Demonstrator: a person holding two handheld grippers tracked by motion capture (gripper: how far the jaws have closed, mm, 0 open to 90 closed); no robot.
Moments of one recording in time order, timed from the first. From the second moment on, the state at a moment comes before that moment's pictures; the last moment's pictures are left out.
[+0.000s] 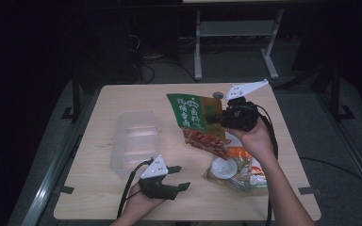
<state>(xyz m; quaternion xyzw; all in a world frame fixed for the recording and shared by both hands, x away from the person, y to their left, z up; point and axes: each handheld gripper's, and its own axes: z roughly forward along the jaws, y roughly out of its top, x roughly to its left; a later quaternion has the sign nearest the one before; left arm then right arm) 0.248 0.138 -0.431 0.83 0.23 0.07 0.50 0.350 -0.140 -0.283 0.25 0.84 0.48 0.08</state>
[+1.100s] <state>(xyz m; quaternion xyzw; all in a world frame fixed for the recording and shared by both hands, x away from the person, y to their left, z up) 0.249 0.139 -0.431 0.83 0.23 0.06 0.50 0.408 -0.060 -0.244 0.19 0.85 0.49 0.08</state>
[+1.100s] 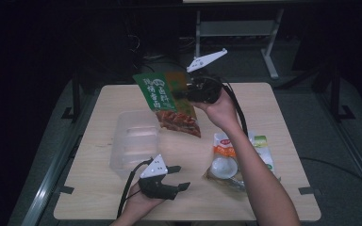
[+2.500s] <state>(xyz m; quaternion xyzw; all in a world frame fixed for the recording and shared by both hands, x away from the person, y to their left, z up) 0.249 0.138 -0.434 0.84 0.23 0.06 0.49 0.468 0.057 -0.291 0.17 0.83 0.53 0.02</state>
